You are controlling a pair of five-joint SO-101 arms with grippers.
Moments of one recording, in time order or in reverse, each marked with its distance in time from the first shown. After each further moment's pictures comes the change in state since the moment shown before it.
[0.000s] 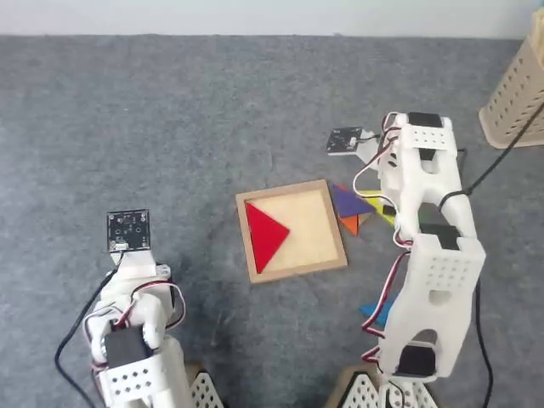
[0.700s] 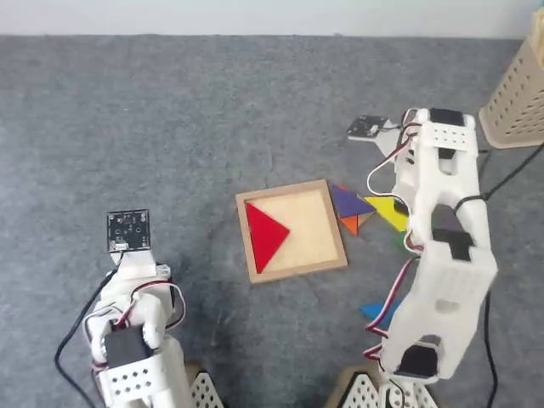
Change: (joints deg) left arm 0.0 0.0 0.0 0.0 0.0; right arm 3.1 -9.1 1.5 4.0 -9.7
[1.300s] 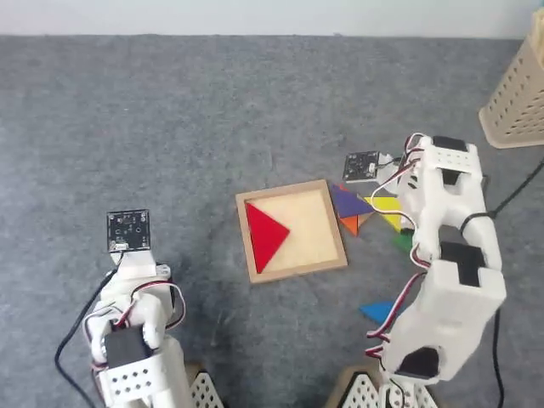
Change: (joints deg) left arm 0.0 0.0 0.0 0.0 0.0; right arm 1.7 -5.5 20.9 -17.0 19.2
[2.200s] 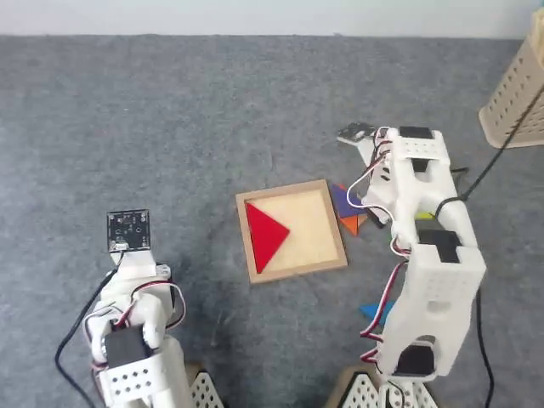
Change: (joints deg) left arm 0.0 0.0 0.0 0.0 0.0; right arm -7.2 7.4 -10.8 7.6 -46.5
